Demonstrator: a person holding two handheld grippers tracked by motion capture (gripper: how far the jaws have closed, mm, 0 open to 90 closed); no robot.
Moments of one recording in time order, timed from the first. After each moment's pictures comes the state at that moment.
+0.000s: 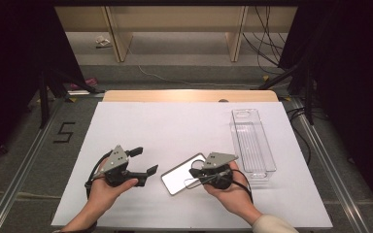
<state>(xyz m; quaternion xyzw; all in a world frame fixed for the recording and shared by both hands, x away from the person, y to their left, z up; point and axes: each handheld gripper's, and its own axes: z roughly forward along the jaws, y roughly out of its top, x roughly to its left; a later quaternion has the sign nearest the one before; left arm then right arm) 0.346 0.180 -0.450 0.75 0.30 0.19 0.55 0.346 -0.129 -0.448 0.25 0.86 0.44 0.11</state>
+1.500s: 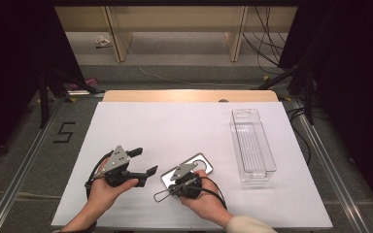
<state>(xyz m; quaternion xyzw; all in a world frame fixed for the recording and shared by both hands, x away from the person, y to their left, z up) 0.347 0.180 -0.452 0.76 0.30 0.19 0.54 0.340 -0.059 -0.485 0.22 0.91 0.34 0.06</state>
